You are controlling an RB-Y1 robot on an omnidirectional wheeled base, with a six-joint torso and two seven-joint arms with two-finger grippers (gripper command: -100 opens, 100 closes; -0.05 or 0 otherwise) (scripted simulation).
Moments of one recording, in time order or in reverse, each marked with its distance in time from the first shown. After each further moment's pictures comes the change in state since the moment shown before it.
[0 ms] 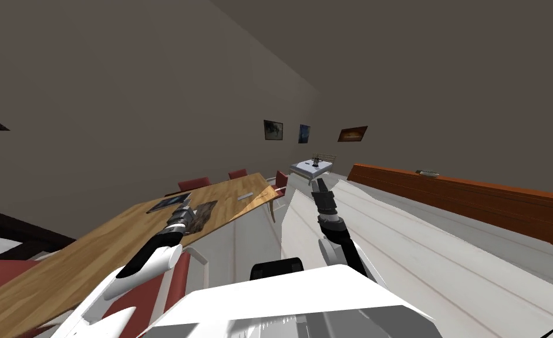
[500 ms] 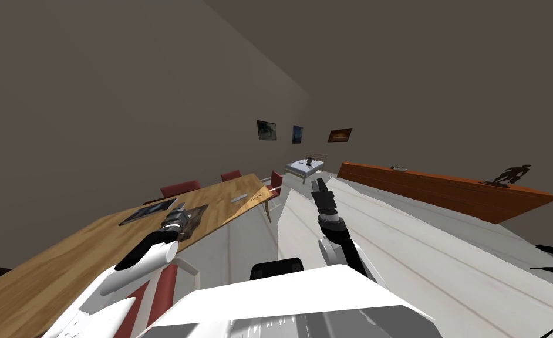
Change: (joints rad) left arm -0.065 0.023 0.065 0.087 0.010 0.128 0.002; right arm 0.000 0.000 0.000 0.000 0.000 0.000 0.000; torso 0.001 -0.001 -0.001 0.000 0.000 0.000
